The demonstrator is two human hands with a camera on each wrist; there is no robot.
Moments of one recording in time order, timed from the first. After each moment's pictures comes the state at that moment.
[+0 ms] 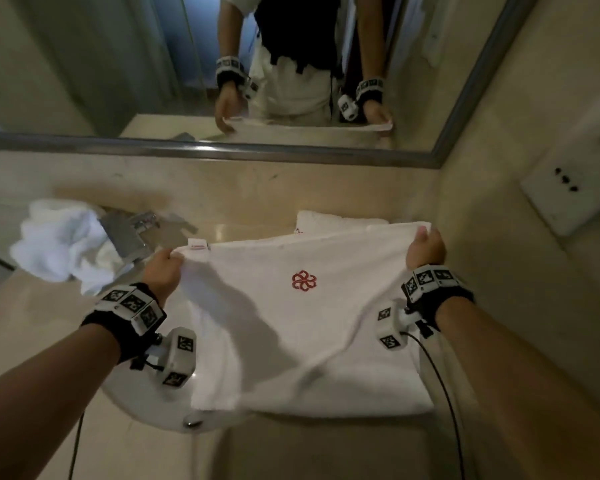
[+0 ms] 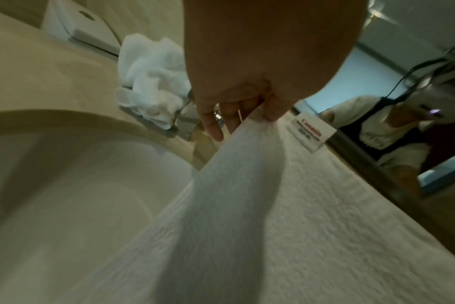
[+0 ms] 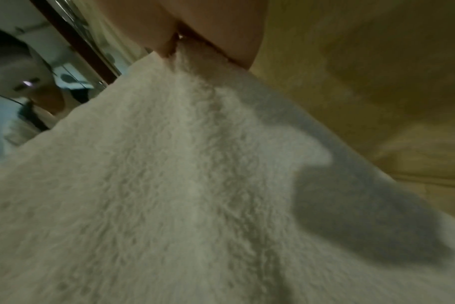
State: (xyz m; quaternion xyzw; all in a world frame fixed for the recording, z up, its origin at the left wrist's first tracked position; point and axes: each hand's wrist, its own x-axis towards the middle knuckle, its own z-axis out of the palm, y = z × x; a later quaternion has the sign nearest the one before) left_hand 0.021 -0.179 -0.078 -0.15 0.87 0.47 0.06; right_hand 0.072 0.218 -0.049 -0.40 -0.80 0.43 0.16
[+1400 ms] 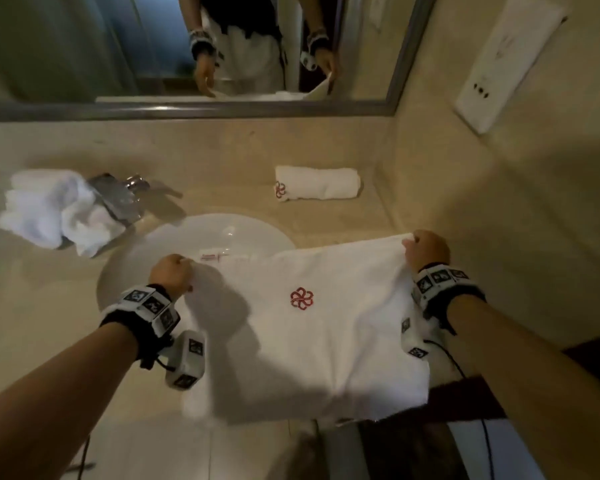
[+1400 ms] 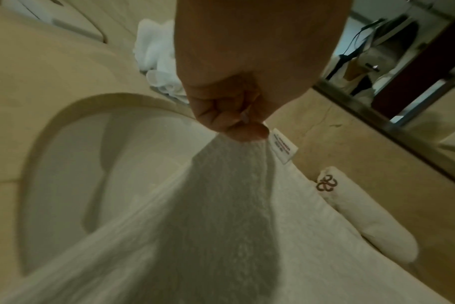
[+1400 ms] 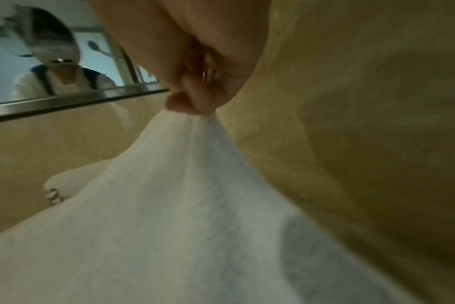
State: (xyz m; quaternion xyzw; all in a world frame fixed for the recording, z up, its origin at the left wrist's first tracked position) left_hand 0.131 -0.188 -0.098 -0.11 0.91 0.39 0.13; right_hand 0.238 0.204 -0.071 -0.37 -0.88 0.28 0.07
